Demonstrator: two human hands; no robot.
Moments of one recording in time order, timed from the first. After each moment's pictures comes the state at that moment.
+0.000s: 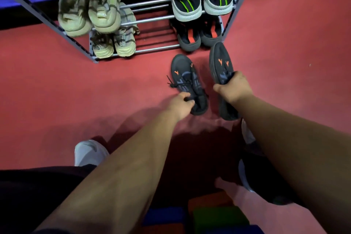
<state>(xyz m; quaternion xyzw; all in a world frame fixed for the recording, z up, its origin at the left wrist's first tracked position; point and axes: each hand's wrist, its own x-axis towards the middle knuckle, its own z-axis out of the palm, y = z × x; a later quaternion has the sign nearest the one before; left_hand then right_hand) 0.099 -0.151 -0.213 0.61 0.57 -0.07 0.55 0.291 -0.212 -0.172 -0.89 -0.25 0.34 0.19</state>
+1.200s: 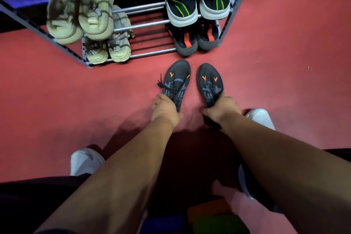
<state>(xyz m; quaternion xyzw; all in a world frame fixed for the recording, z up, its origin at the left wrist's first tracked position) 0.088 -0.136 -0.221 0.71 0.62 -0.17 0.29 0.261 -0.222 -0.213 -0.90 -0.24 0.36 0.01</state>
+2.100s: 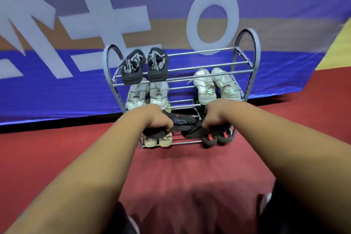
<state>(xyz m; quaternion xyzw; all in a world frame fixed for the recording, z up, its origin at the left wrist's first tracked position) -0.011 -0.042 0.207 0.77 0.57 -0.11 0.26 0.194 -0.116 0.198 -0.79 -0.55 0.25 -0.08</state>
